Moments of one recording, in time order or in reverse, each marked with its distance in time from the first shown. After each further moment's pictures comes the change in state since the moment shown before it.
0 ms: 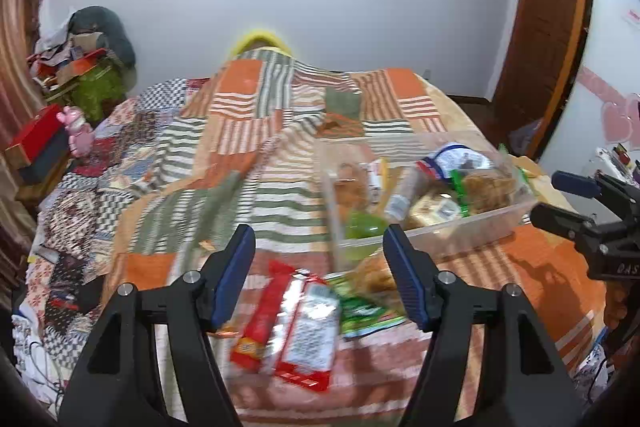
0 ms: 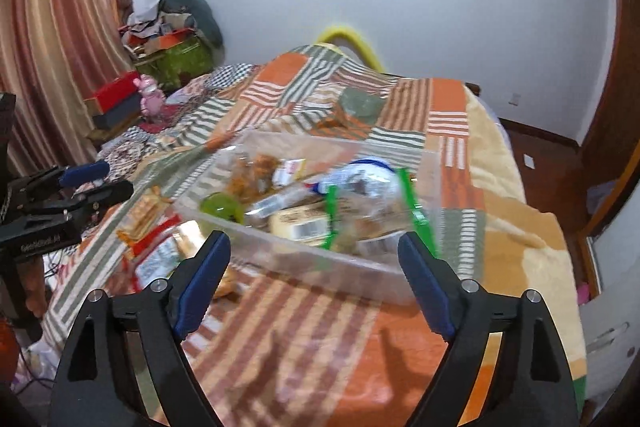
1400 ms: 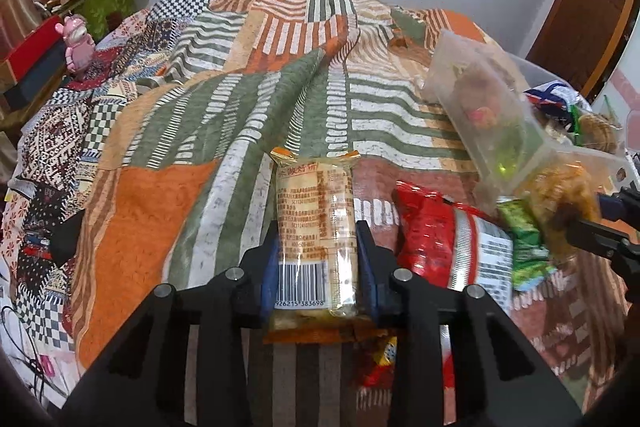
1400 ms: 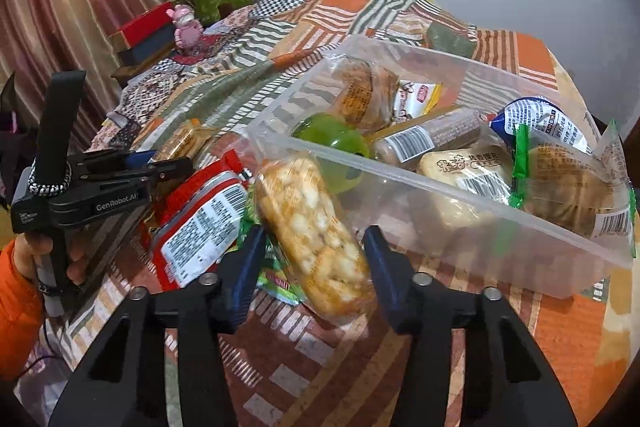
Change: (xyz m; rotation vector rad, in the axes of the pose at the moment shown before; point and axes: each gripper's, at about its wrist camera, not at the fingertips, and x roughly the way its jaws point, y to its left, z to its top) left arm 0.102 0.107 -0.068 -0.116 0.205 -0.019; right arm 0.088 0.078 -0.021 -0.071 0.200 0.120
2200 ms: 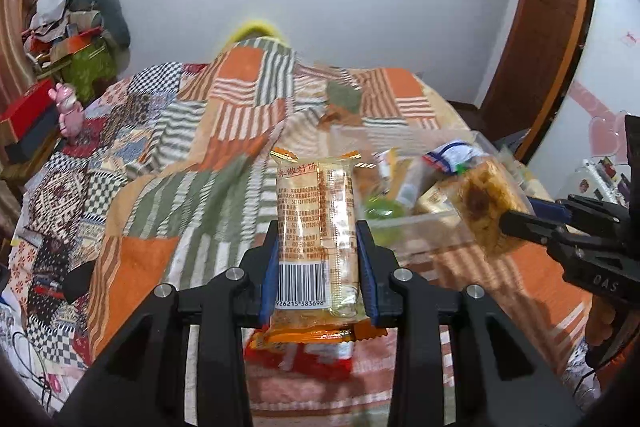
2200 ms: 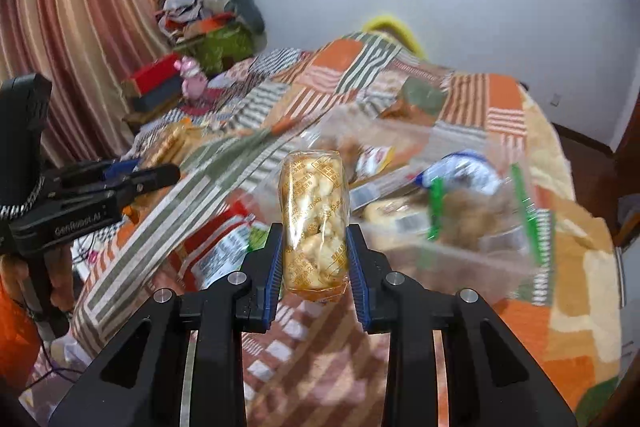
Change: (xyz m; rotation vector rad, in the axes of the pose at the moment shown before) left arm -0.105 -0.086 0.028 0.078 -0.194 -0.079; right arm -0.081 -0.026 0.010 0.040 -0.191 -0.049
